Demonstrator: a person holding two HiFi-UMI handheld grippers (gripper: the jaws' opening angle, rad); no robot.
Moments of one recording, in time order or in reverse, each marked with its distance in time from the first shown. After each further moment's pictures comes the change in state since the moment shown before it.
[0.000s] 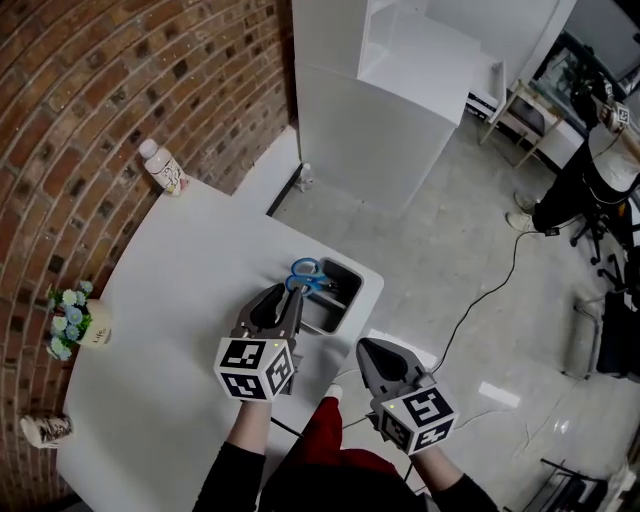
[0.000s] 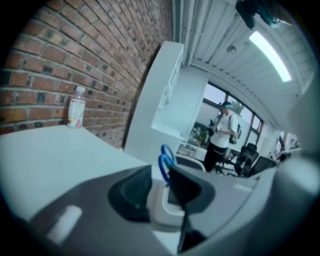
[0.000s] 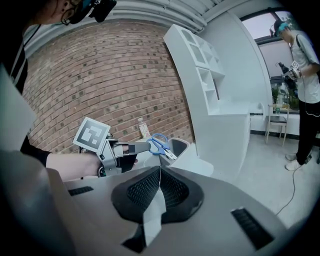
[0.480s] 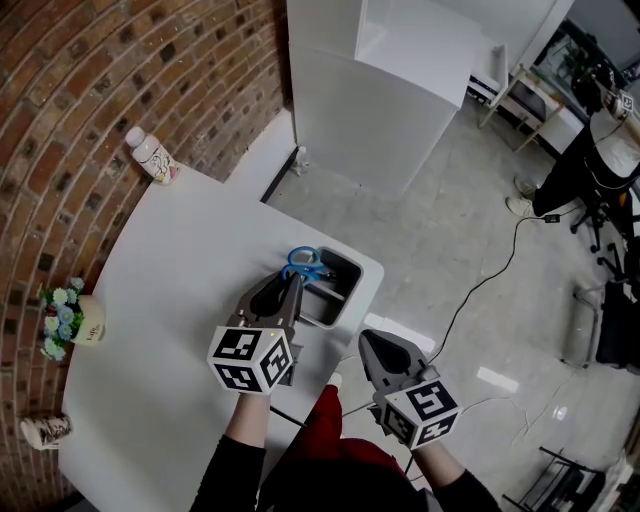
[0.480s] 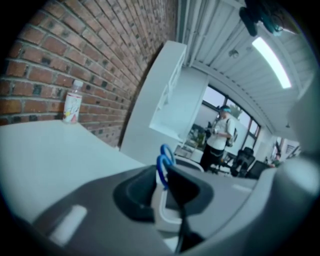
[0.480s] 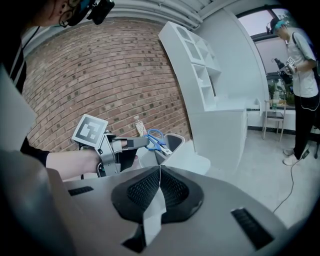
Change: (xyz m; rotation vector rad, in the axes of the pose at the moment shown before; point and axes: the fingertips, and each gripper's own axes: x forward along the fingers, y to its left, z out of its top) left arm 0.012 -0.002 0.002 -0.039 -0.001 -0.040; right arm 0.005 -0.010 -0.009 0.037 0.025 -0.022
